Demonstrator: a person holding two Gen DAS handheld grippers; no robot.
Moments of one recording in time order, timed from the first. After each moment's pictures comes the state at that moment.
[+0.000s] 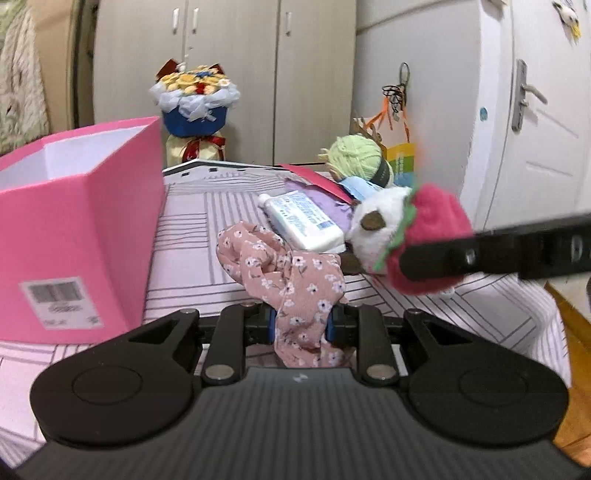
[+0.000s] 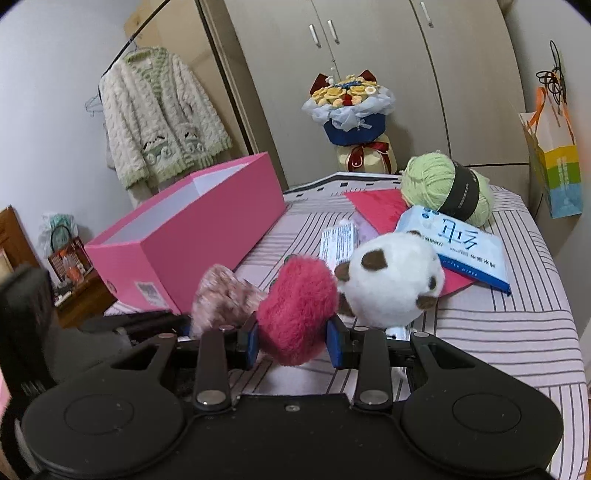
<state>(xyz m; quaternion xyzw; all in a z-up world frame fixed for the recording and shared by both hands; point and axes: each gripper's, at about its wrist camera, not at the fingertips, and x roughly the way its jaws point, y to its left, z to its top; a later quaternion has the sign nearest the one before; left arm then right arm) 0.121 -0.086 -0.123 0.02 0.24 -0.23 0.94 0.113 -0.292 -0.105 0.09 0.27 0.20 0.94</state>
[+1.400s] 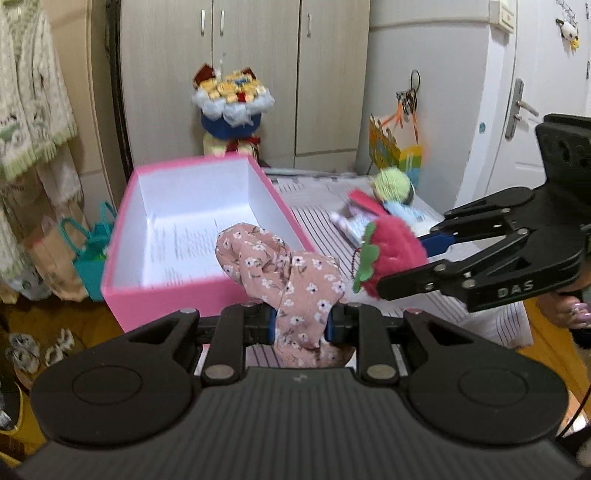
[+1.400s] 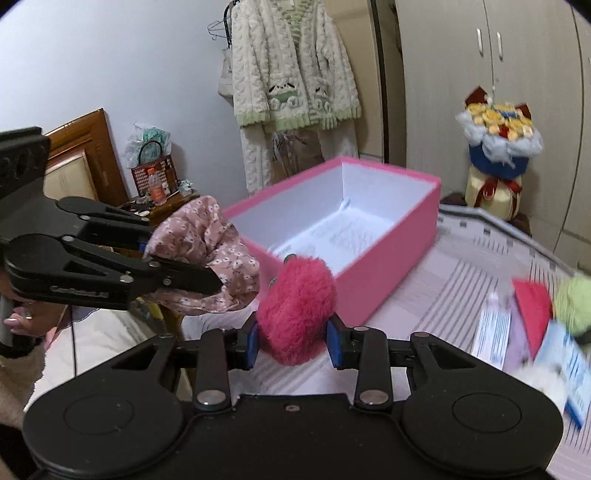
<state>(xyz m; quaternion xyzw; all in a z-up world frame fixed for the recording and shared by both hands) 0.097 0.064 0.013 0.04 0.29 -0.24 0.92 0.124 -0.162 -0.010 -0.06 0.29 0.35 0.89</state>
